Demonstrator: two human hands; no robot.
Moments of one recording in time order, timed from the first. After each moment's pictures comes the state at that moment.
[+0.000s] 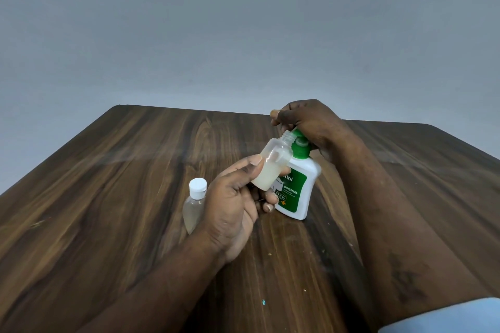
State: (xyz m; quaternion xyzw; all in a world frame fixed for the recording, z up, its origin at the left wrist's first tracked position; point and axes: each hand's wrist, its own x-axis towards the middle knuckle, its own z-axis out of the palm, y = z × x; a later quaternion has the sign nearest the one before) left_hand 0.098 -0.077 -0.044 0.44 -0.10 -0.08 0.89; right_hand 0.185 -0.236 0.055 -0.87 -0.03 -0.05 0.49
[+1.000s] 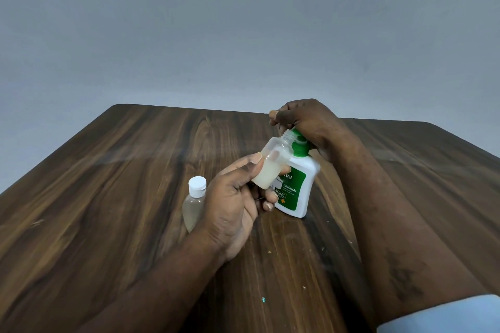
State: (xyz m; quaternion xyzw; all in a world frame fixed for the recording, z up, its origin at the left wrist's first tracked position) left_hand 0.096 -0.078 -0.043 0.44 -0.09 -0.08 0.89; right_hand 0.189 -0.237 0.050 -0.88 -0.05 -0.05 0.48
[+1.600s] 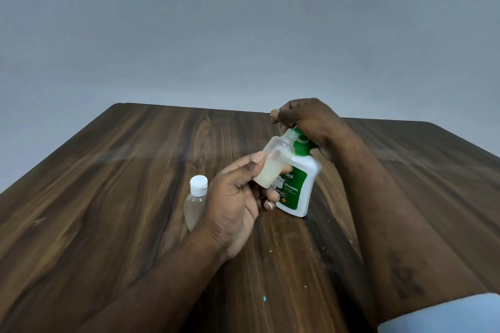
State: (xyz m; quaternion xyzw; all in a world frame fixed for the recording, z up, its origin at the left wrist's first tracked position) left_hand 0.096 -0.077 -0.042 0.44 -0.09 -0.08 0.89; right_hand 0.189 -0.237 0.051 -0.87 -0.05 -0.05 0.48
